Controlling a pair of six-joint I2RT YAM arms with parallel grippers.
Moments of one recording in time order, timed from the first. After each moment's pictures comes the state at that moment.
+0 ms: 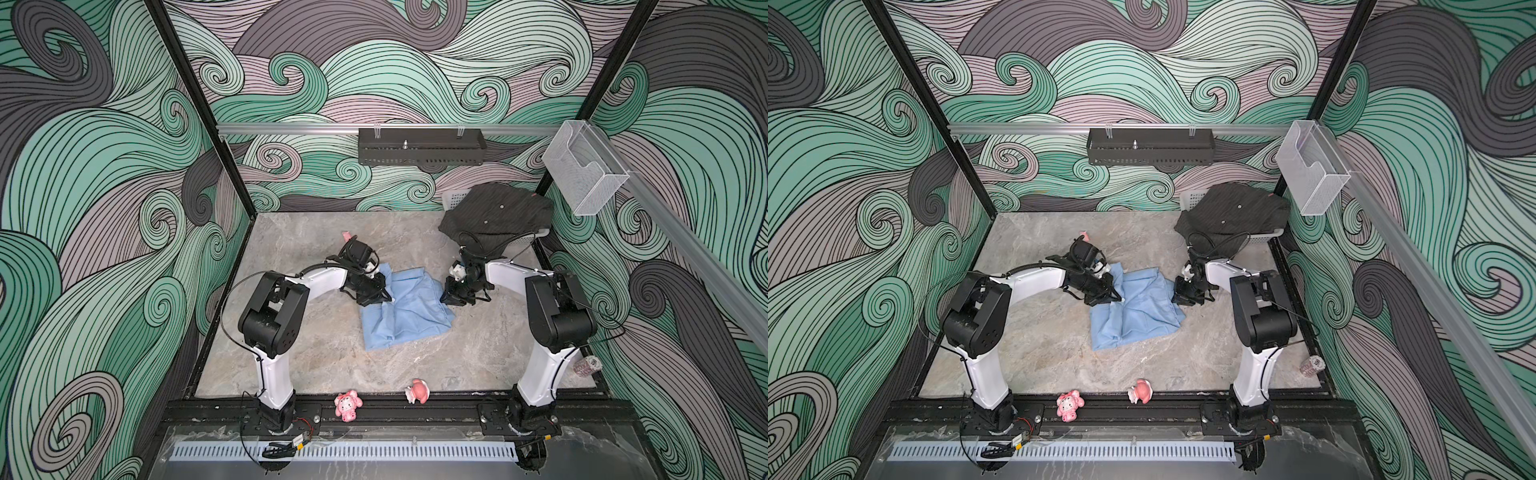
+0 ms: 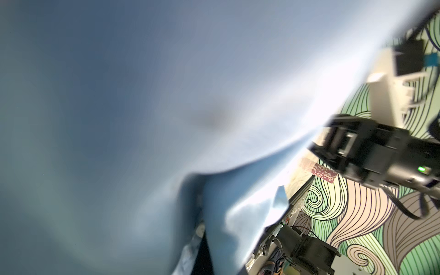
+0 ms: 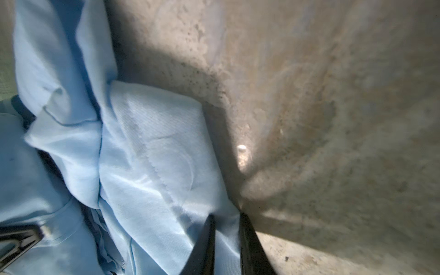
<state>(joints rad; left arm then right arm) -0.50 1.86 1.25 -0.53 0.60 -0.70 0.23 1.88 1.12 -0.63 -0.44 0.38</state>
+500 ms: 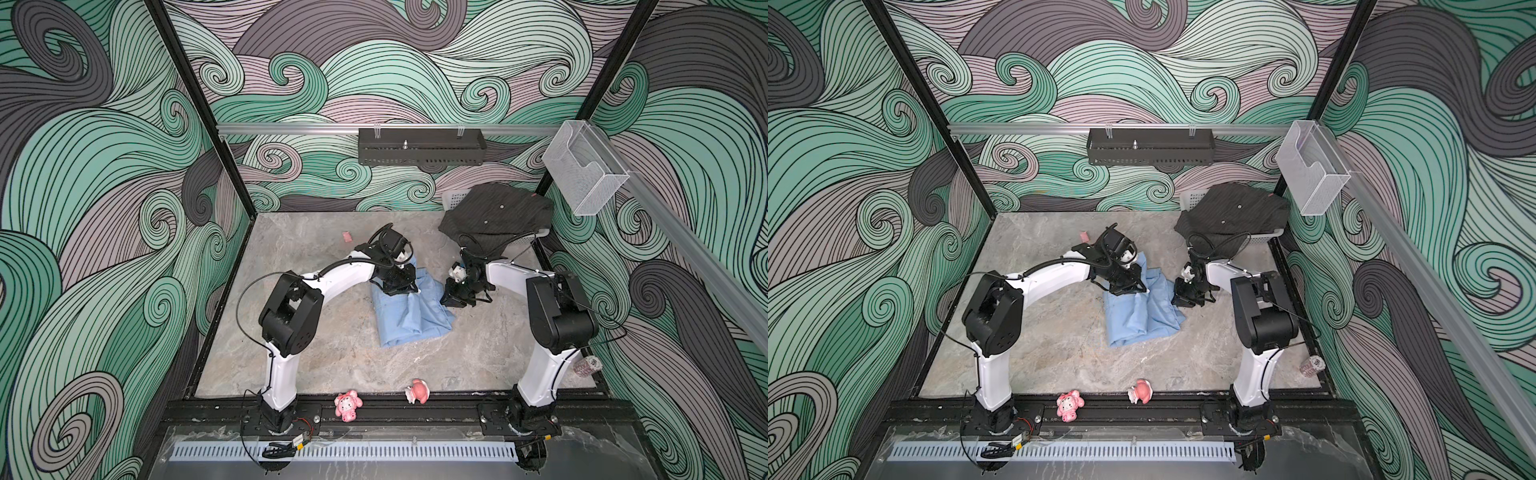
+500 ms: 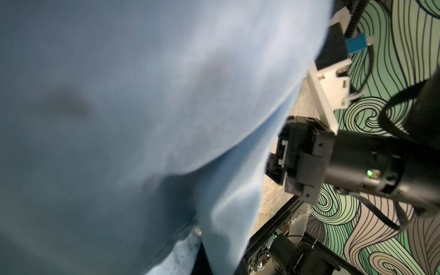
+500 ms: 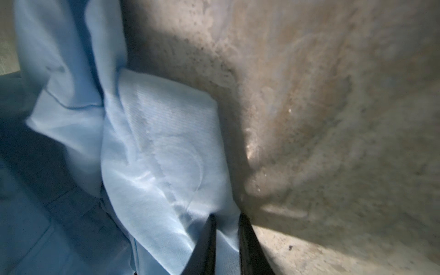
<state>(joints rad) -0.68 2.01 1.57 -0.64 0.47 -0.76 0.23 1.86 1.11 -0.65 -0.46 0.37</state>
